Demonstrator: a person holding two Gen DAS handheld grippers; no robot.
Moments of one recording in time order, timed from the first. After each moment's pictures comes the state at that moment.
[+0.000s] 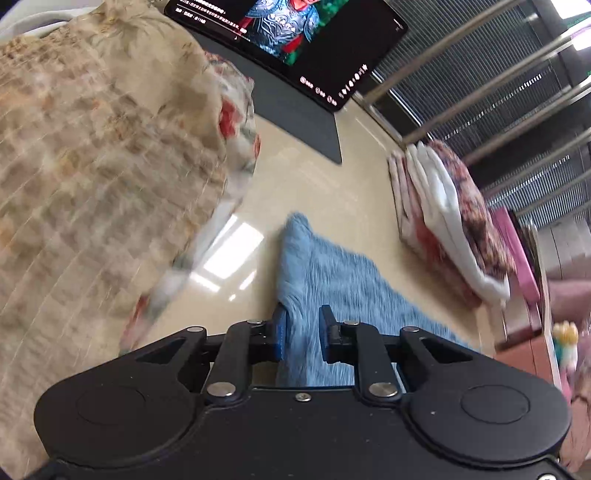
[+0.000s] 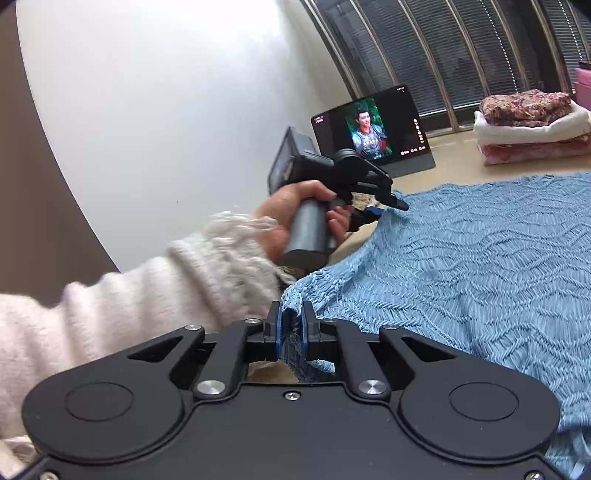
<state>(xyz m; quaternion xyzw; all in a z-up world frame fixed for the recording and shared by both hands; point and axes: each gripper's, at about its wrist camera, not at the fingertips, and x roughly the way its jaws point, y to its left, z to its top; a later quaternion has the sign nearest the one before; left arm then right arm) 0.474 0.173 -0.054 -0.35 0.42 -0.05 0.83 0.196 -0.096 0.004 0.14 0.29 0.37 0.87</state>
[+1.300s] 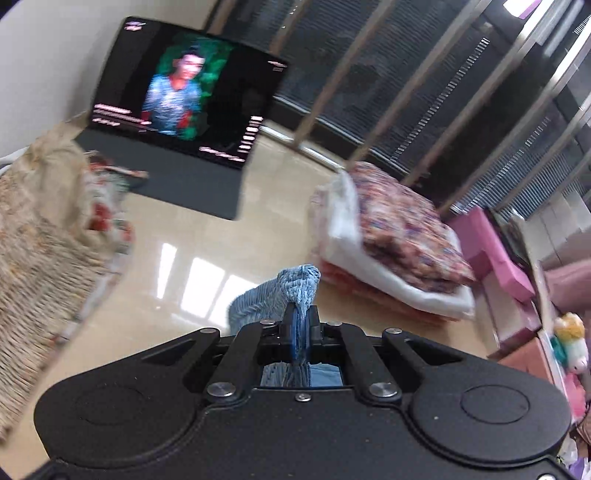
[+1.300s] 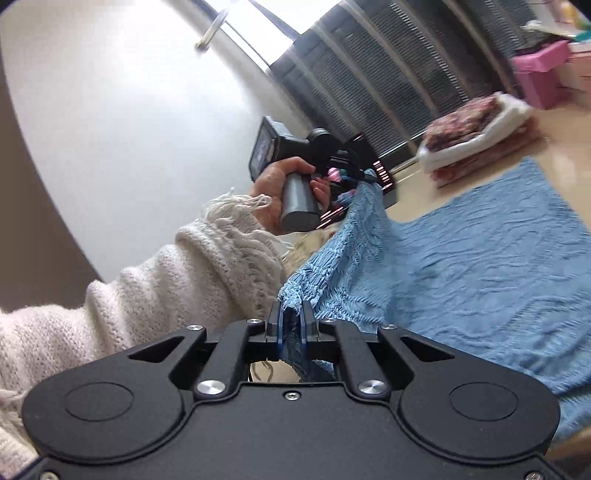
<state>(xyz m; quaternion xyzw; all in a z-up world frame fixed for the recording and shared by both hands) 0.476 0.033 0.063 -0.24 0.37 -0.02 0.90 0.157 -0.229 0.004 0.27 0.23 0.34 0.87</state>
